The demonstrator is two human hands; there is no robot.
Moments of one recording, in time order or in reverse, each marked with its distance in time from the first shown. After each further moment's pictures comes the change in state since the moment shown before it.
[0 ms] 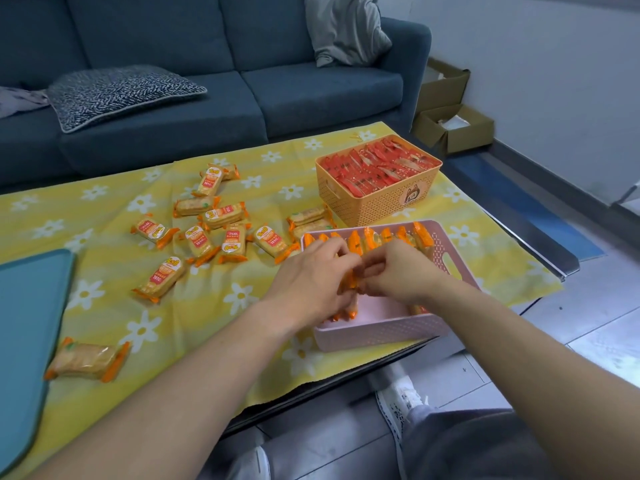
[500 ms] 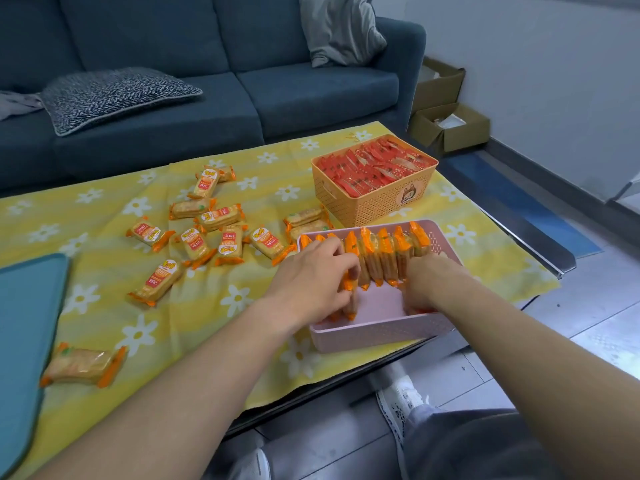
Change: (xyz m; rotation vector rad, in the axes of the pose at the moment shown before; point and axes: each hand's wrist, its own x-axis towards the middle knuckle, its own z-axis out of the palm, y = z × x) left_hand 0.006 0.001 0.001 0.010 -0.059 -0.038; right_hand 0.000 0.034 -0.013 -0.778 -0.032 0.288
